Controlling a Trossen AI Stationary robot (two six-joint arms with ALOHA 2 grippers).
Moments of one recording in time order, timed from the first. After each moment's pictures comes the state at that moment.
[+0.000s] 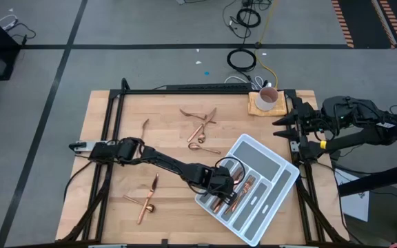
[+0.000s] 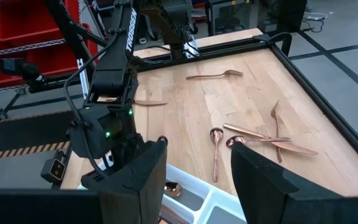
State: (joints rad) left arm -0.27 2.35 1.85 -0.50 -0.03 -1.14; right arm 0.07 0.71 1.22 -0.94 0.08 0.25
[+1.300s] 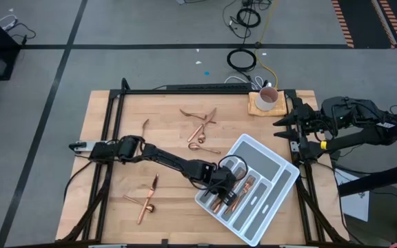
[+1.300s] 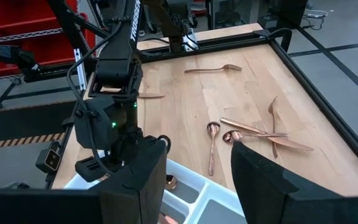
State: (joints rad) left arm -0.24 2.34 1.85 -0.50 0.09 -1.02; right arm 0.07 0.71 1.22 -0.96 0.08 0.22
